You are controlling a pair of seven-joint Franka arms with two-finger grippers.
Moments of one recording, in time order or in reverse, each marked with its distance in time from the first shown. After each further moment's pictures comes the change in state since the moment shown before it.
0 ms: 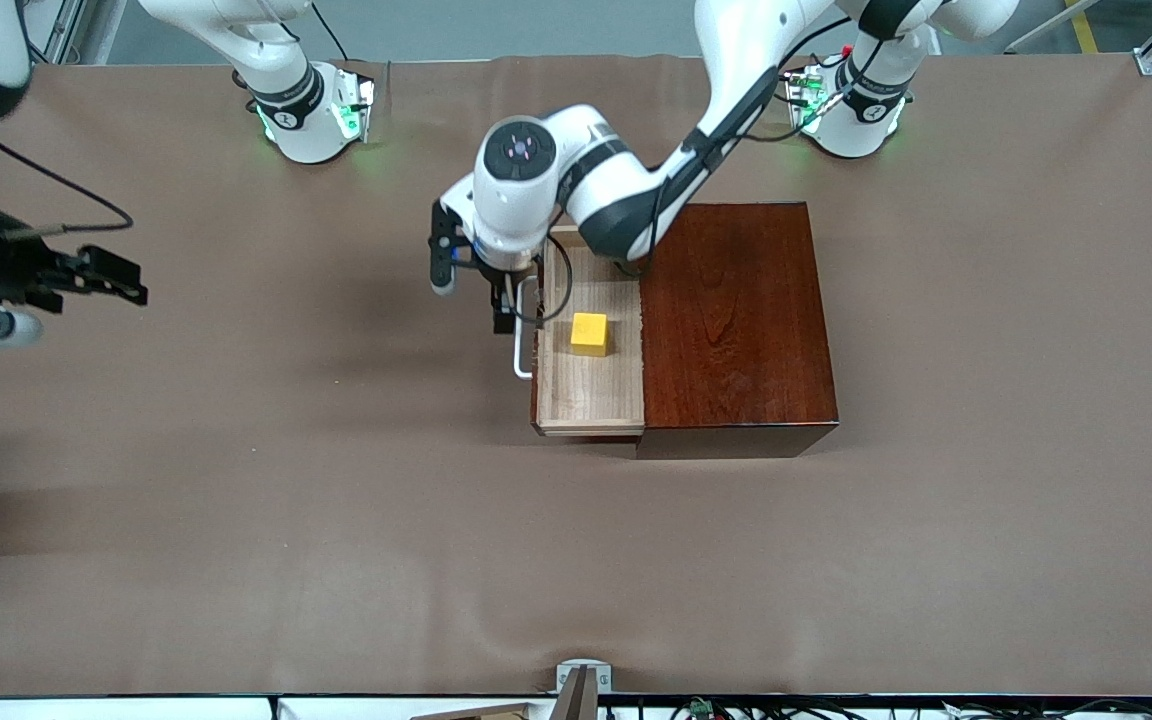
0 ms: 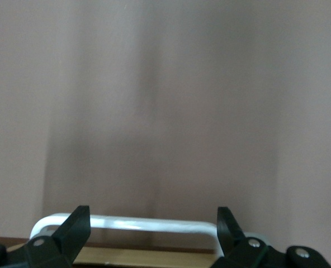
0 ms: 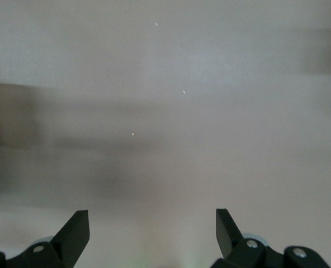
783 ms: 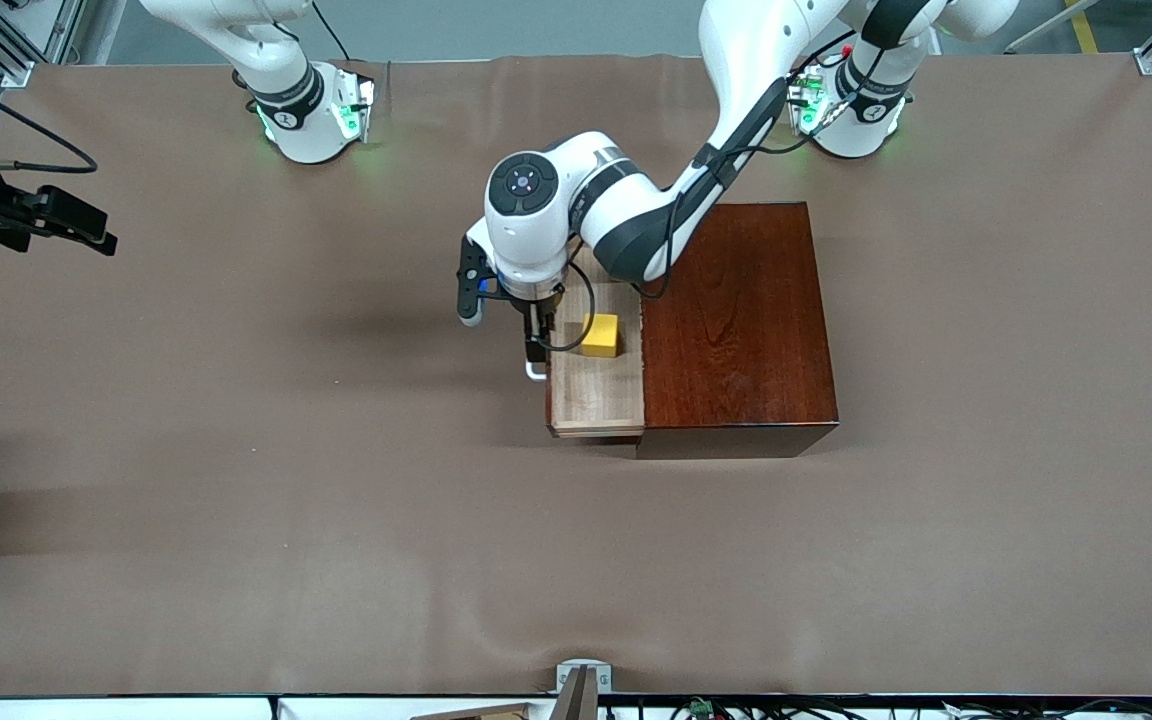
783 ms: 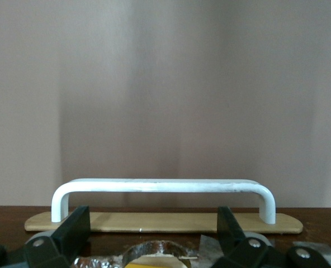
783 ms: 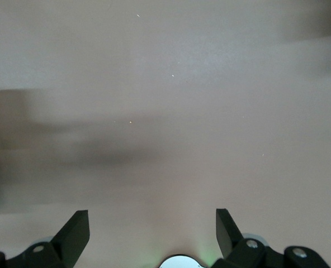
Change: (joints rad) left arm -0.002 0.009 0.051 0.037 0.082 -0.157 0.027; right arm -0.027 -0.079 0.016 -0.023 0.000 -0.048 0.091
